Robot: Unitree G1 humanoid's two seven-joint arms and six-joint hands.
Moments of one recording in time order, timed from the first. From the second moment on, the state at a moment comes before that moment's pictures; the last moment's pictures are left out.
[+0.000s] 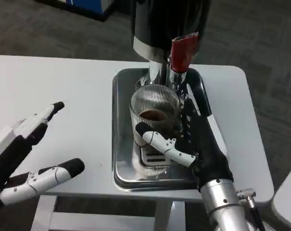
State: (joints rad) left arm 0.12 0.67 0.33 -0.37 0.25 -0.15 -0.36; right arm -0.39 0.07 0.15 0.23 -0.21 -0.23 -0.13
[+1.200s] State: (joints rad) left arm 0.12 0.67 0.34 -0.37 0.25 -0.14 -0.36; right arm -0.46 0.08 0.16 0.35 -0.28 -0.25 -0.28
